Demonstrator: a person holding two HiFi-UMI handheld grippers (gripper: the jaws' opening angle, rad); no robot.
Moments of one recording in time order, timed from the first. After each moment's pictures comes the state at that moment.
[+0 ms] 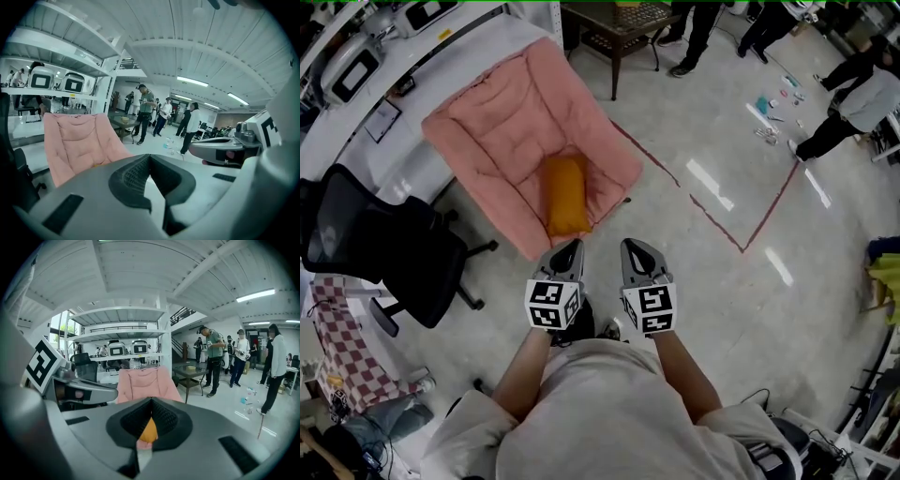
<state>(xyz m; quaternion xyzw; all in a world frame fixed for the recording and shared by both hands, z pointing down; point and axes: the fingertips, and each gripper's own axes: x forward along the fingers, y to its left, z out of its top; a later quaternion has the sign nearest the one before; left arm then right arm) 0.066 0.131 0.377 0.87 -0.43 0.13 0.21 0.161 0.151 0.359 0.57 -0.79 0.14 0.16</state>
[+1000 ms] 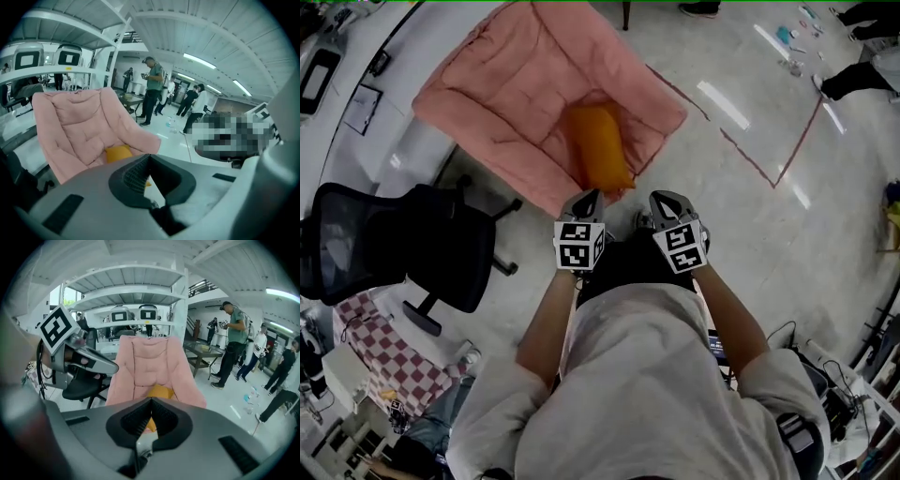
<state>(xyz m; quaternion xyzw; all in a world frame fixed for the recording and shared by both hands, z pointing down) -0.021 0.001 0.504 0.85 -0.38 0.25 0.27 0.092 0.040 0.499 0.50 -0.78 0.19 0.33</state>
